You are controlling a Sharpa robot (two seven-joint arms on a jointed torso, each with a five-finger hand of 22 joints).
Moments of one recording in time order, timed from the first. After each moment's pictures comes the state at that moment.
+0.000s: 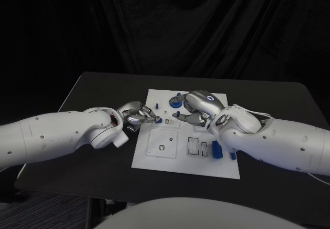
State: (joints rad) left arm 1.20 -0.97 -0.21 1.60 -0.62 -0.24 0.01; left_hand 1.35 0.00 0.19 0.15 0.57 0.84 0.08 0.53 0.37 1.47 0.01 1.57 1.31 1.47 -0.05 1.57 1.31 0.04 1.47 0.06 1.40 1.31; right arm 1.24 -0.59 -0.23 1.50 -1.51 -0.63 0.01; right_hand 1.28 -0.07 0.27 0.03 0.28 0.77 0.14 0.06 0.23 1.46 0.05 1.57 1.31 1.46 -0.02 1.57 1.31 0.02 1.47 0.09 1.44 1.31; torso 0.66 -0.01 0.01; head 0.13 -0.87
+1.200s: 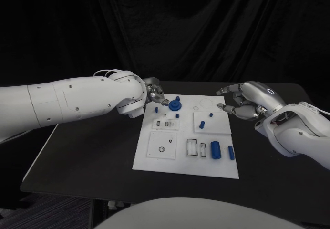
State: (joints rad) left arm 1.40 -0.73 -0.21 1.48 -0.95 -0.15 -0.53; left_hand 1.32 -0.01 0.27 0.11 0.49 0.83 0.08 0.53 0.45 1.47 0.00 1.57 1.31 1.47 -0.06 1.57 1.31 0.04 1.47 0.05 1.37 1.31; right arm 1.32 -0.95 -0.25 1.69 -1.46 -0.64 -0.02; right_hand 1.27 -0.06 0.27 0.06 0.31 0.82 0.15 0.09 0.22 1.46 0.05 1.57 1.31 1.47 -0.01 1.57 1.31 0.02 1.47 0.09 1.43 1.31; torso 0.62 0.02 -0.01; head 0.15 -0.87
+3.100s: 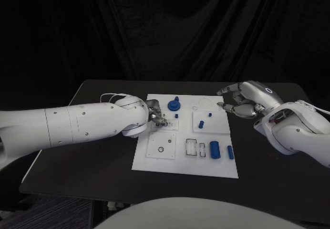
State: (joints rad) left arm 1.25 -0.71 -0.21 1.48 -1.08 -0.19 -0.60; left_hand 1.25 -0.02 0.32 0.10 0.49 0.85 0.08 0.53 0.51 1.47 -0.01 1.57 1.31 1.47 -0.07 1.57 1.31 0.04 1.47 0.04 1.36 1.31; right arm 1.32 -0.94 -0.25 1.67 -1.44 -0.62 -0.05; right_hand 1.28 -0.05 0.27 0.06 0.33 0.83 0.15 0.09 0.22 1.46 0.06 1.57 1.31 1.46 -0.01 1.57 1.31 0.02 1.47 0.10 1.41 1.31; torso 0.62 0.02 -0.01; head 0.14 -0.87
